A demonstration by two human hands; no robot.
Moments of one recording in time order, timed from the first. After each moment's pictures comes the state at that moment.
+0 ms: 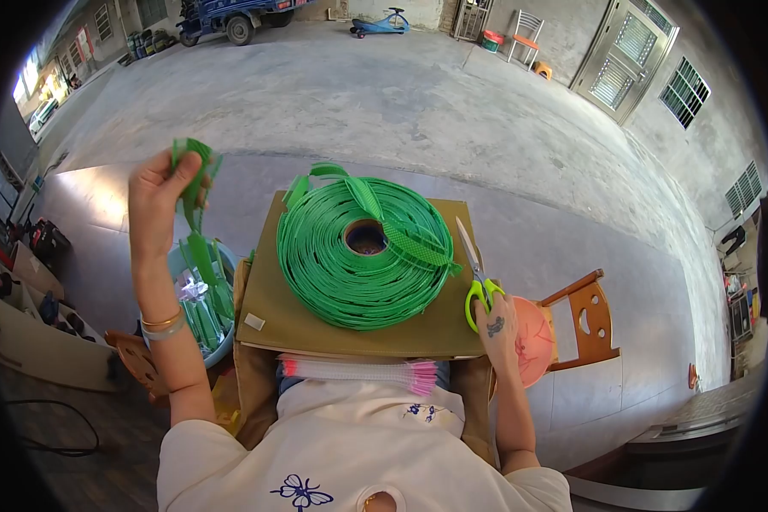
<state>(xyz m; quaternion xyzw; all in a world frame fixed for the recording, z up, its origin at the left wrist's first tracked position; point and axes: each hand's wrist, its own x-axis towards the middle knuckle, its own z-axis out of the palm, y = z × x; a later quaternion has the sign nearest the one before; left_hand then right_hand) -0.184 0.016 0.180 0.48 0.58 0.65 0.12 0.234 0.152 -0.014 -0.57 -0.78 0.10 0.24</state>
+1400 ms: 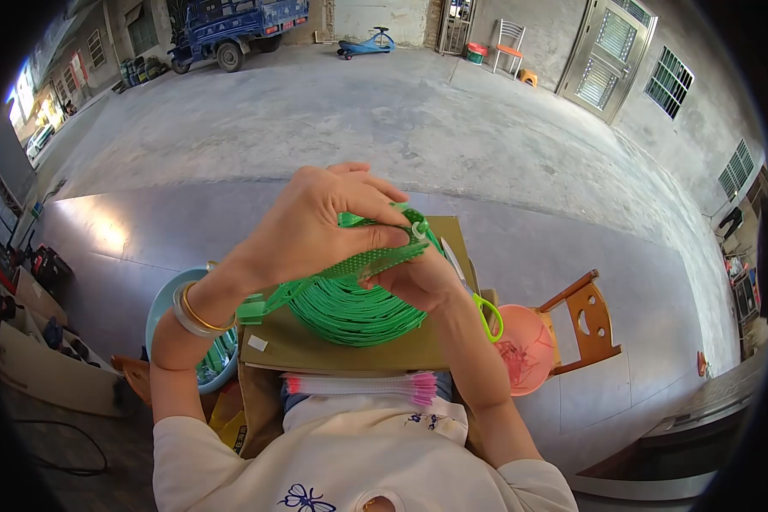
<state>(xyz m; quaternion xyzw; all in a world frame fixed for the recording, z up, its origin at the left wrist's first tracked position) -0.054 0.076 0.221 0.80 0.42 0.41 0.15 0.088 0.151 0.128 -0.04 -0.43 0.87 0.23</state>
